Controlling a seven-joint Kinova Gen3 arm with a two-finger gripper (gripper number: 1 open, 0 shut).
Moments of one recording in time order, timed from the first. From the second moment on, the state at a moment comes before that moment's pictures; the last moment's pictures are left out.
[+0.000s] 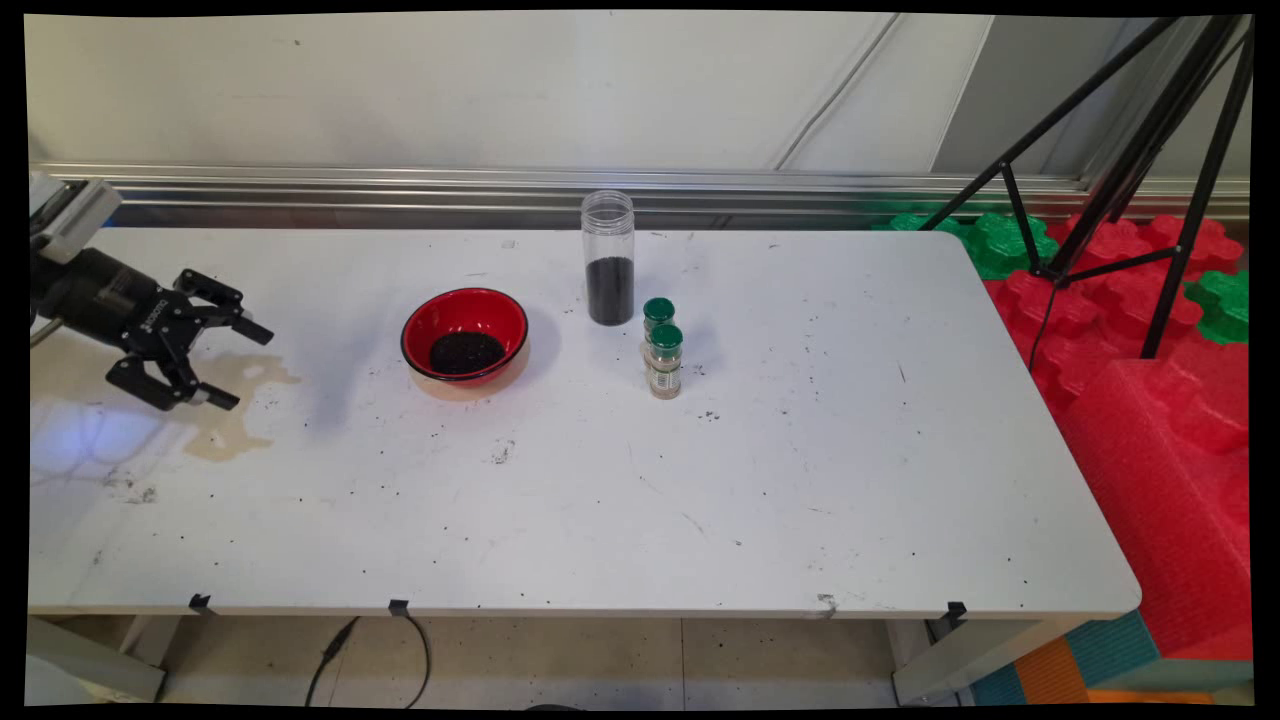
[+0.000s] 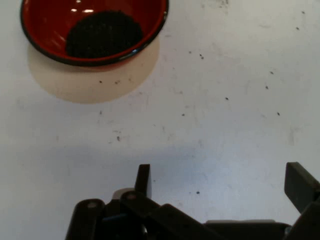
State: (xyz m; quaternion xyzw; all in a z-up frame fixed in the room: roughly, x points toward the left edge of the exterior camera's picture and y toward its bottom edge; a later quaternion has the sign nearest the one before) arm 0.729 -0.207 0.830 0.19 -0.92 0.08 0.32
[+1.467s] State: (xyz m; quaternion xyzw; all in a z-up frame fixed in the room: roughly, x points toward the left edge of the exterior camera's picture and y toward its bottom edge) arm 0.661 -0.330 0.866 0.36 -0.86 0.10 0.34
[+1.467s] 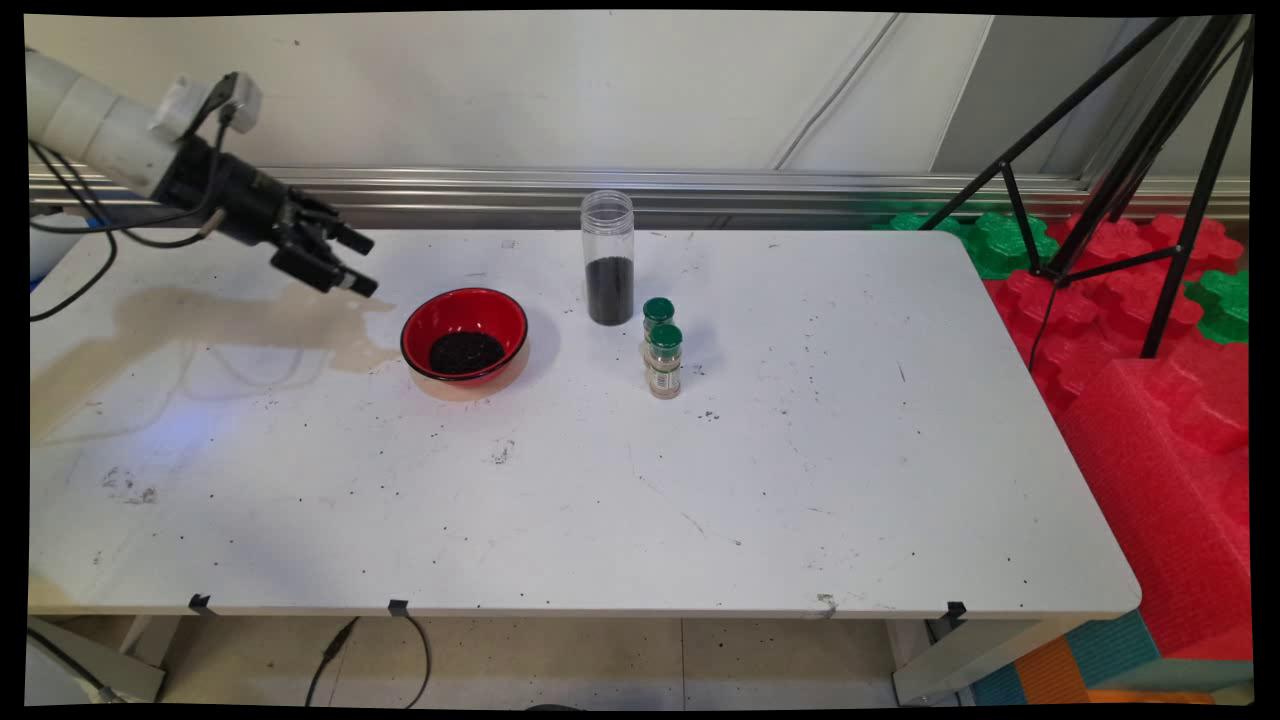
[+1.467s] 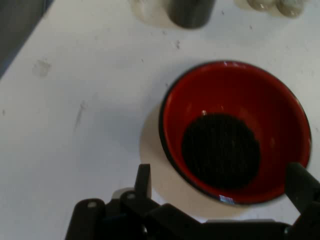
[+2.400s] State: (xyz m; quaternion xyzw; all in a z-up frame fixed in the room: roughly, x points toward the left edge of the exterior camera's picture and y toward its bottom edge) arm 0.622 -0.422 0.839 0.26 -0.87 0.13 0.39
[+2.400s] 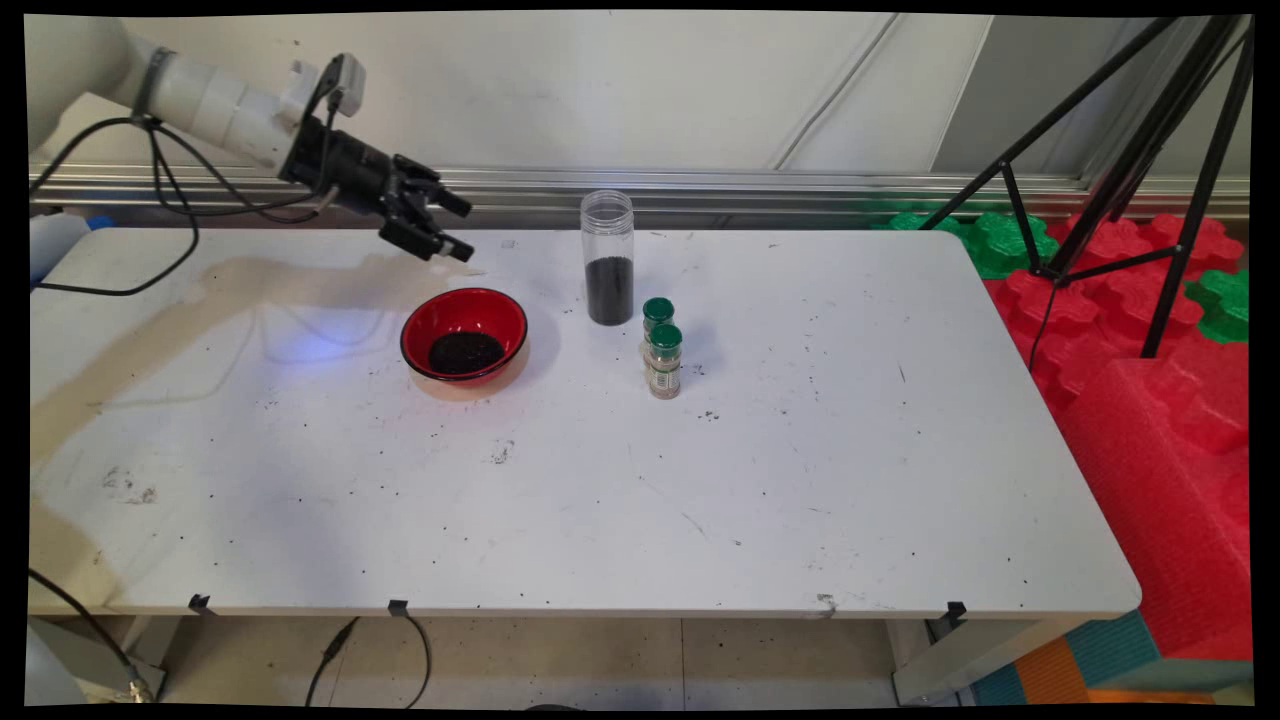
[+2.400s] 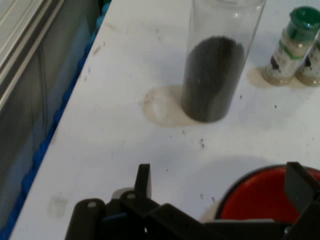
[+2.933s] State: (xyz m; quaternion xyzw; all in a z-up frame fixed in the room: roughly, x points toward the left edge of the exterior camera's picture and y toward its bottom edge) arm 0.587 -0.462 0.813 0.19 -0.86 0.13 0.45
